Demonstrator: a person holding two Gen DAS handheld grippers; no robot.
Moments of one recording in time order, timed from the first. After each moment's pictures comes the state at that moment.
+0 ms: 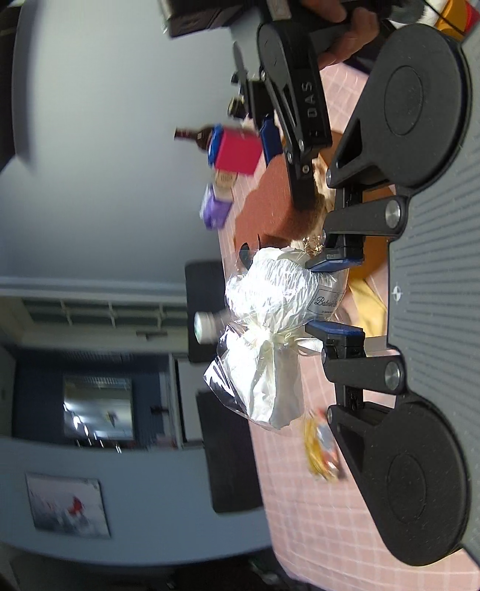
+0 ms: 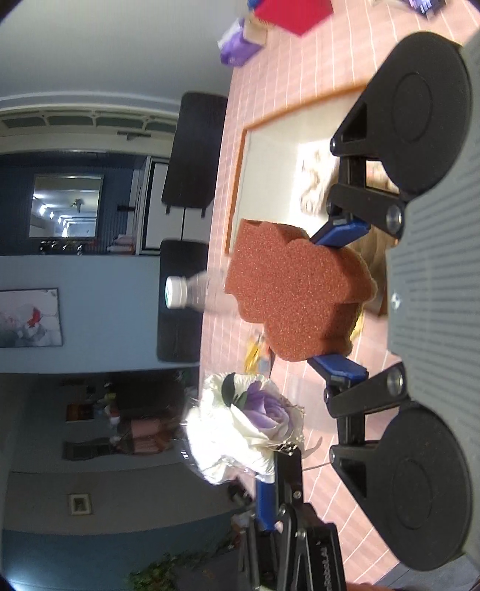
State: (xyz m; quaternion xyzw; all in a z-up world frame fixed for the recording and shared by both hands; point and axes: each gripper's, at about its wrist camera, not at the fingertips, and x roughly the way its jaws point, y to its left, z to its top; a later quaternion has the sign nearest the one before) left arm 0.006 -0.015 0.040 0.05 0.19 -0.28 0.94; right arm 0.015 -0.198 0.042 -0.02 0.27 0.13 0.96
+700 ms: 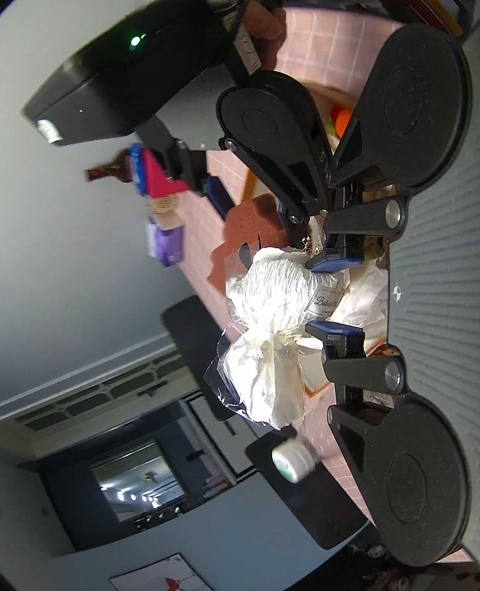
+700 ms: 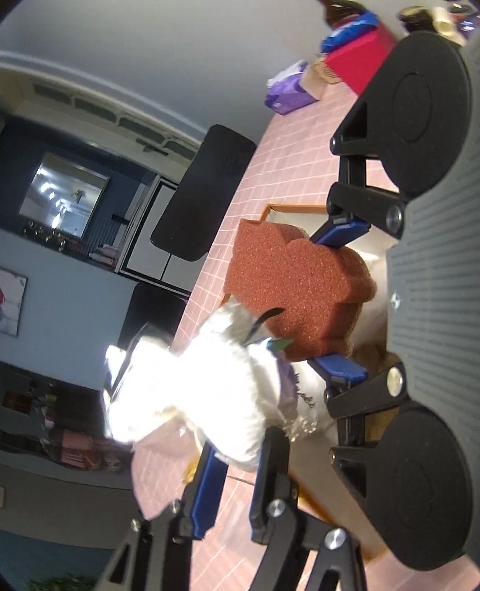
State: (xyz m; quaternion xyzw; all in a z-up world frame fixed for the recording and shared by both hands) left arm 0.107 -0.195 0.008 0.26 0.19 -0.29 0.90; right arm 0.125 -0.278 0.020 -0.18 0.29 0.09 0.94
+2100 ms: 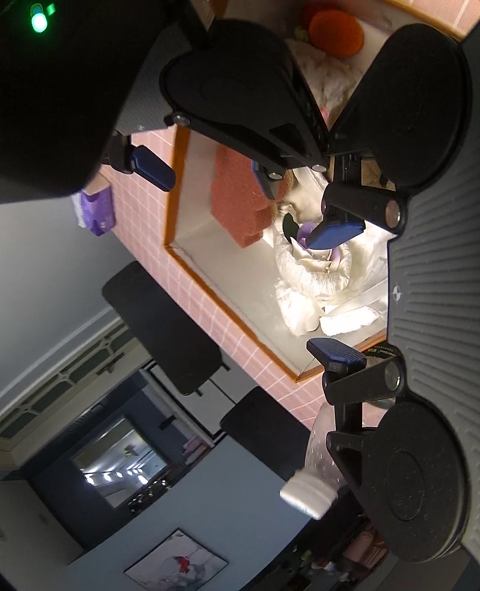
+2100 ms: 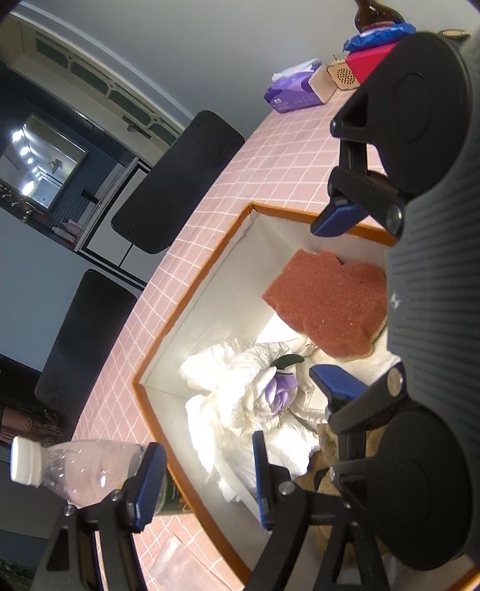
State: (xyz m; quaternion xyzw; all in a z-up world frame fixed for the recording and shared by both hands) left arm 0.151 -0.234 -0.027 0.36 0.23 -0.18 0.89; right arm 0.190 -0.289 -0.010 -0.25 0.36 0.09 0.89
